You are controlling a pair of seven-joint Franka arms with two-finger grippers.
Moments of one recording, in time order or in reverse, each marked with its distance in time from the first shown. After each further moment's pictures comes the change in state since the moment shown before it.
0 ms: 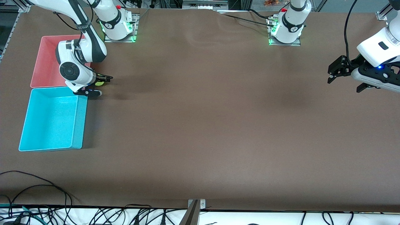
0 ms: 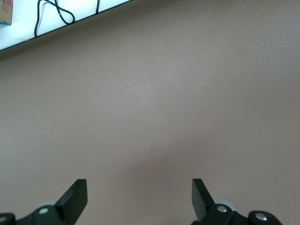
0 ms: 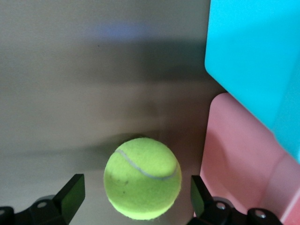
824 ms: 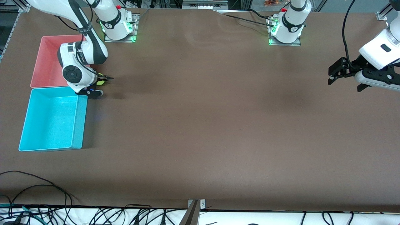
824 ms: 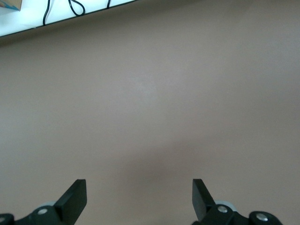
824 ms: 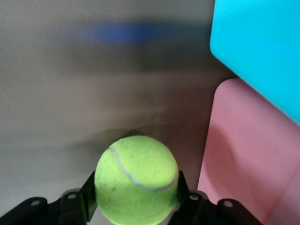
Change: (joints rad) left arm 0.005 0.001 -0.002 0.000 0.000 -0.001 -0.097; right arm 0.000 0.038 -0.002 0.010 -0.002 -0.035 0.012
